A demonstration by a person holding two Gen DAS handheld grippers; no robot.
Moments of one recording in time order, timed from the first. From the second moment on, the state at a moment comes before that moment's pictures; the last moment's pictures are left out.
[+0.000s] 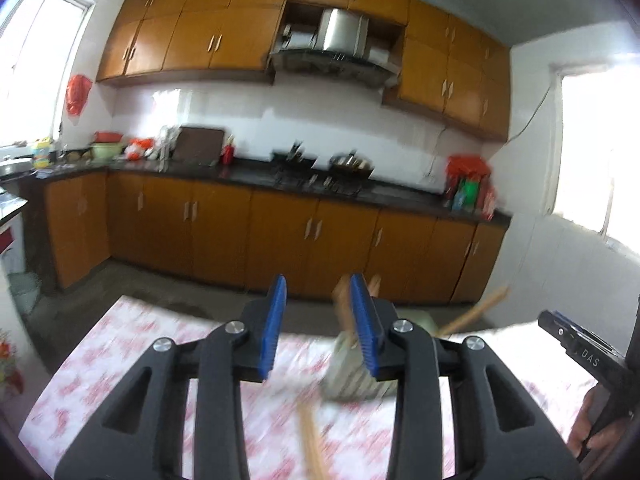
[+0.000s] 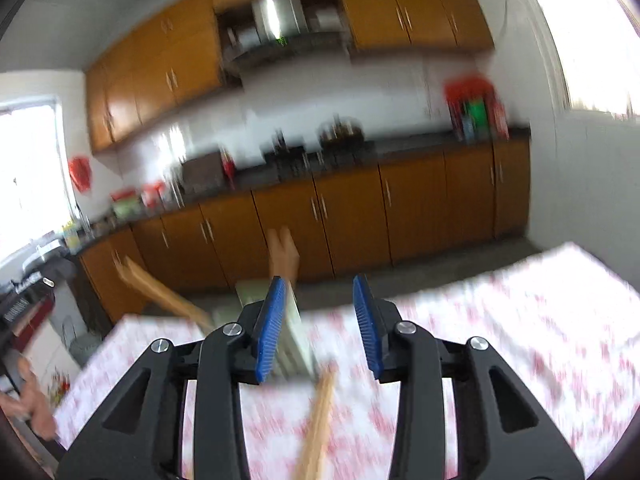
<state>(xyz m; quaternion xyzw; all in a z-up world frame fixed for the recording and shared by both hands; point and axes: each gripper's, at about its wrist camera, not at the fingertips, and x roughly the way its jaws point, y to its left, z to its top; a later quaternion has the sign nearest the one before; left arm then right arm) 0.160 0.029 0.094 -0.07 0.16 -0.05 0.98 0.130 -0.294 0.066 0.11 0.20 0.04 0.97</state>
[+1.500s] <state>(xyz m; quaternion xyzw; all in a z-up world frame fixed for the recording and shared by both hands) 0.185 0.028 -0.107 -0.03 0.44 -0.02 0.90 0.150 -0.276 -0.095 0.02 0.42 0.00 0.91</state>
